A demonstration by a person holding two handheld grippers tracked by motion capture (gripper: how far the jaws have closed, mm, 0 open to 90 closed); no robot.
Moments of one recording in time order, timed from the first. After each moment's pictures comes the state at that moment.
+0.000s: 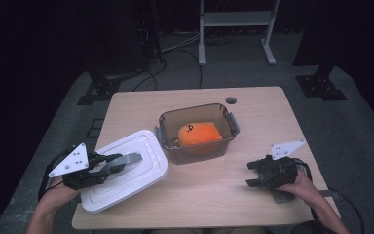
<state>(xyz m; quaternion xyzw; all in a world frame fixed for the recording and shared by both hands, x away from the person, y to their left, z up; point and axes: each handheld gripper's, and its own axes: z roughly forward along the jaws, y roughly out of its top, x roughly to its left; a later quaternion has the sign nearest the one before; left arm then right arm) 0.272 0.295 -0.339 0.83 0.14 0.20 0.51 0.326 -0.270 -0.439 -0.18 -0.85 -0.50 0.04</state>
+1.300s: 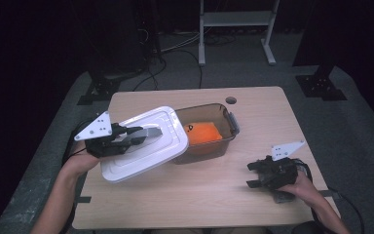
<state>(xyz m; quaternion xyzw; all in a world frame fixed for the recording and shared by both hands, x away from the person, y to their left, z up) 0.332 0.242 -0.299 0.83 0.11 0.20 0.52 0.326 -0.272 -0.441 -0.18 -0.85 -0.49 0.04</state>
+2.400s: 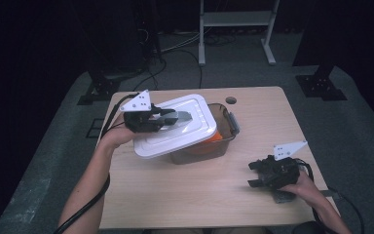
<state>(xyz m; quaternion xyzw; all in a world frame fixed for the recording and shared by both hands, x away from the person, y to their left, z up) 0.404 0.166 -0.300 0.84 0.06 0.16 0.52 0.326 -0.276 -0.440 -0.18 -0.85 -0.50 0.04</state>
